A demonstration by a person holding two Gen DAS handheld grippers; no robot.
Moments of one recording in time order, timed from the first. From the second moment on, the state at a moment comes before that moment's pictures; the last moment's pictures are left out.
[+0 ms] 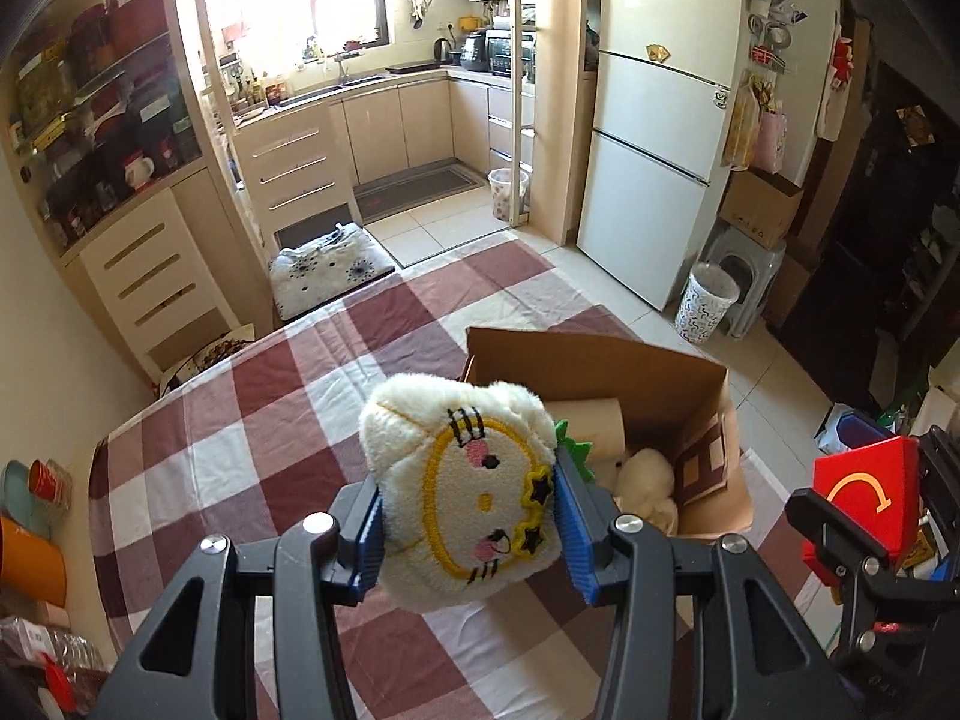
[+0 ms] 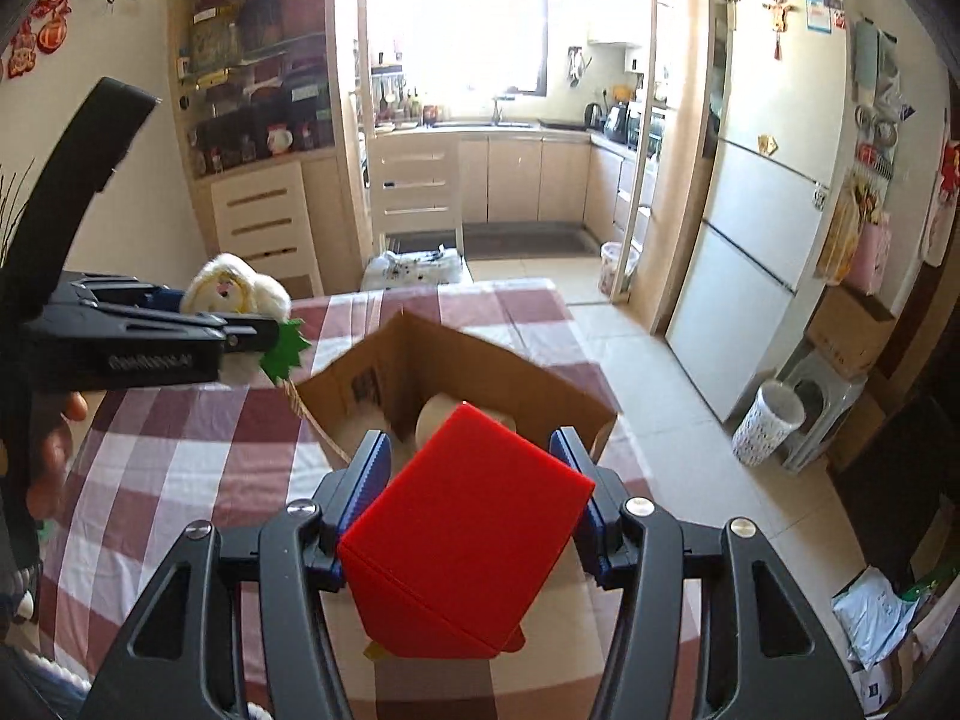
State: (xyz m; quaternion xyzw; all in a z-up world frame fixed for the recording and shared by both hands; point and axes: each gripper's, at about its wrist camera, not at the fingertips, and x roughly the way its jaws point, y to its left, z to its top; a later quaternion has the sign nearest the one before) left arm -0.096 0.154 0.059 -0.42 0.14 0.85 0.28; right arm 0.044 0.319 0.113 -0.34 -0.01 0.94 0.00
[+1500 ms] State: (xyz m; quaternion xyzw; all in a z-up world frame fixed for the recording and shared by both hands) left arm -0.157 0.207 0.037 -0.45 0.17 0.84 0.26; right arm -0.019 0.338 0.115 -0.34 0.03 0.94 0.02
